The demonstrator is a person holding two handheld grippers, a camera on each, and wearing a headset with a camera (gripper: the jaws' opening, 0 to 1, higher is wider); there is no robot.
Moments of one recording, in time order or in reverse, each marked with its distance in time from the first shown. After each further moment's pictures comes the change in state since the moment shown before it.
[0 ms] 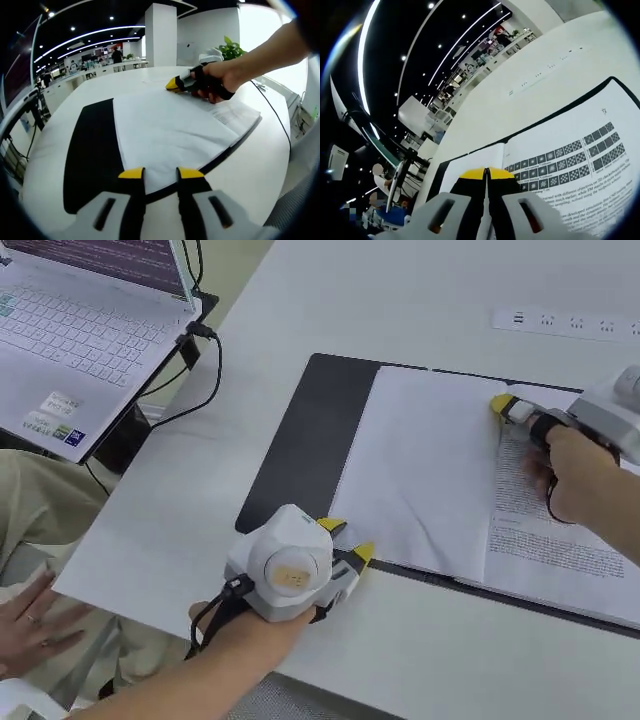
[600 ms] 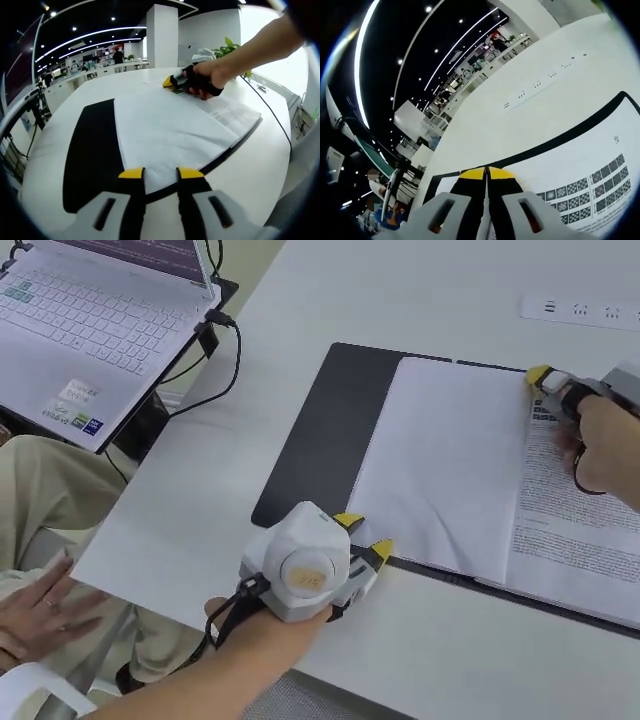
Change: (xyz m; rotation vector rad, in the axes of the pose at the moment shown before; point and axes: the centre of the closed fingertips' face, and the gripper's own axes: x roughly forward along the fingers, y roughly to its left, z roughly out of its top) left arm 0.001 0.001 0.000 -0.008 -0.009 0.004; right arm 0.018 -0.008 0.025 -0.009 -0.044 -0.037
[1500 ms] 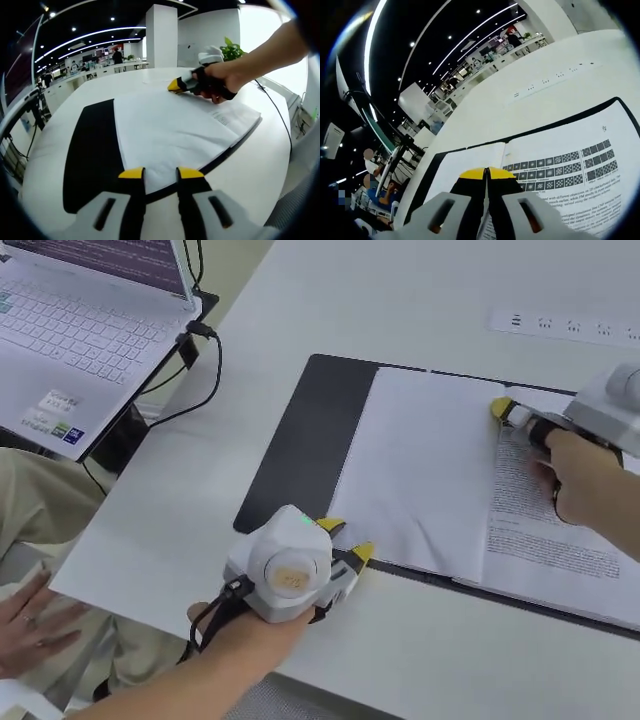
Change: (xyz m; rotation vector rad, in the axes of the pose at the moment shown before) left arm 0.000 0.000 0.000 0.005 0.000 -0.003; right arm -0.037 0.015 -0.034 -0.142 0.079 0.030
